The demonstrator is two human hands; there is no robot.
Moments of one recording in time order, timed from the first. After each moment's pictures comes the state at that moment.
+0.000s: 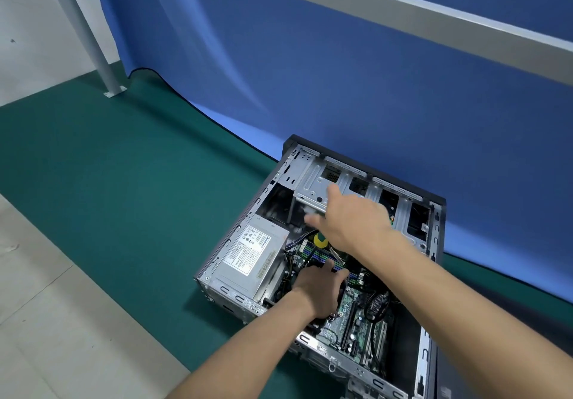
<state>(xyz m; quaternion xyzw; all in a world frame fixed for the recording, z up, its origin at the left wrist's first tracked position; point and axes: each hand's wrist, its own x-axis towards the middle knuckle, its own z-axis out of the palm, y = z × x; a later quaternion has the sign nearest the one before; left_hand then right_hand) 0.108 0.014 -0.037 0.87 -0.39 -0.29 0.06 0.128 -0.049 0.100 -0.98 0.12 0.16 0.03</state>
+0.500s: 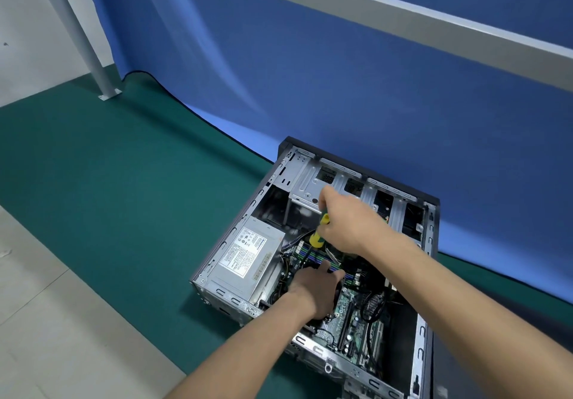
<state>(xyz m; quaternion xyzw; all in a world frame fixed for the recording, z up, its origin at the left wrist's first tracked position) 0.110 0.008 -0.049 0.87 -0.39 -0.30 -0.02 0.127 -0.064 0.094 -0.97 0.10 0.17 0.12</state>
